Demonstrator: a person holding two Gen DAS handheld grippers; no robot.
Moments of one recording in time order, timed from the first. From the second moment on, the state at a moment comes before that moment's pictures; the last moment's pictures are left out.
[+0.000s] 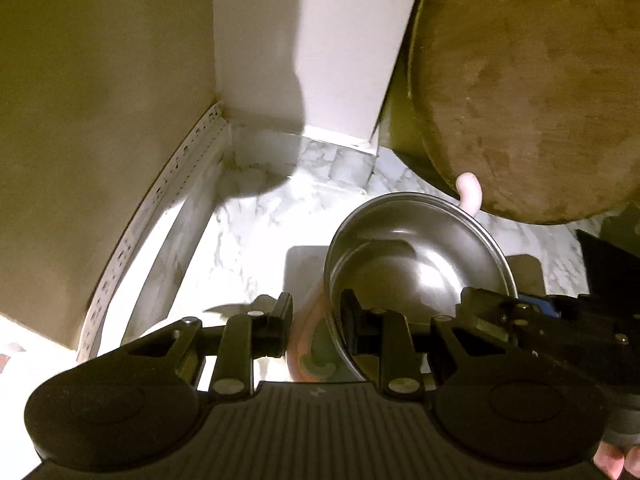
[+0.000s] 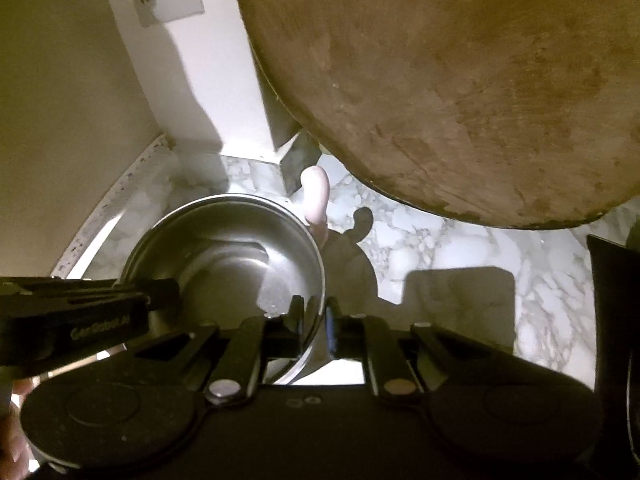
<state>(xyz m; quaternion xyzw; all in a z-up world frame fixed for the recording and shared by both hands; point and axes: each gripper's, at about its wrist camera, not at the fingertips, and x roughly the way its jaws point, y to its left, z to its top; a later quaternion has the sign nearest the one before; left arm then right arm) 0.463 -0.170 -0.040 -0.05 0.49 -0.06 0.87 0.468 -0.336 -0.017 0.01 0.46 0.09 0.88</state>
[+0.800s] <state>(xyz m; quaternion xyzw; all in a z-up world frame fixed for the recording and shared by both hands) 0.330 -0.107 0.031 -0.07 0.47 -0.03 0.88 0.343 -0.271 0.043 -0.03 0.43 0.14 0.89</state>
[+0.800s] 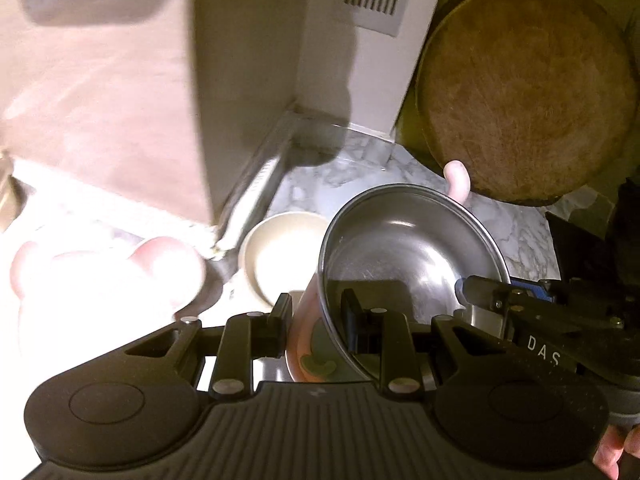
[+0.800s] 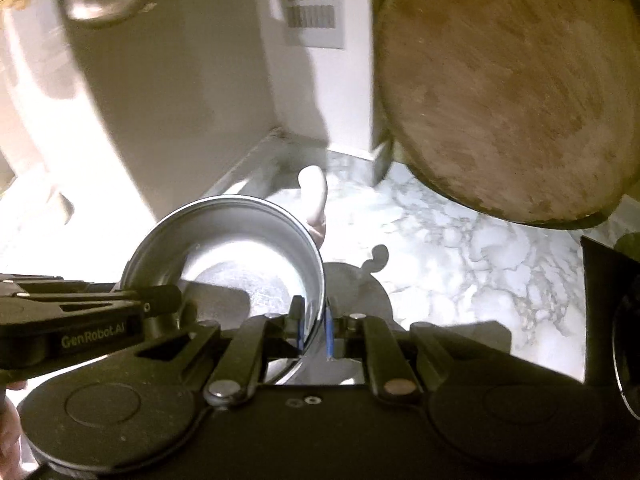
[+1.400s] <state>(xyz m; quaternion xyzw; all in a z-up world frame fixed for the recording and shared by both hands) 0.224 -0.034 0.042 -0.10 0.46 0.03 0.88 0.261 -0.190 0.054 -0.08 0.41 0.22 0.88</state>
